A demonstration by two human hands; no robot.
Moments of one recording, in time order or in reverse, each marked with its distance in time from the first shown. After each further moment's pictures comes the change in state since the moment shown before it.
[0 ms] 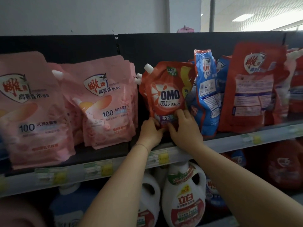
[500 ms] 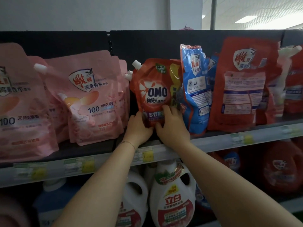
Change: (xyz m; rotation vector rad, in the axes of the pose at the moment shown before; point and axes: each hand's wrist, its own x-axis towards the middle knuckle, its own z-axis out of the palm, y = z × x) left_hand 0.001 0.004 0.003 0.164 0.052 0.023; right_hand 0.003 0.005 0.000 0.048 -0.069 0.016
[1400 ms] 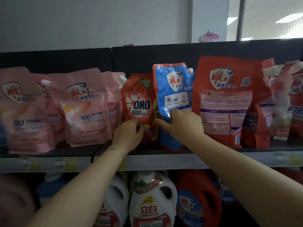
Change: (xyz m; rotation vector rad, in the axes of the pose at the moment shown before) left_hand -0.019 0.065 0.011 0.394 0.280 0.115; right_hand 0.043 0.058 -0.109 -0.295 -0.062 -0.233
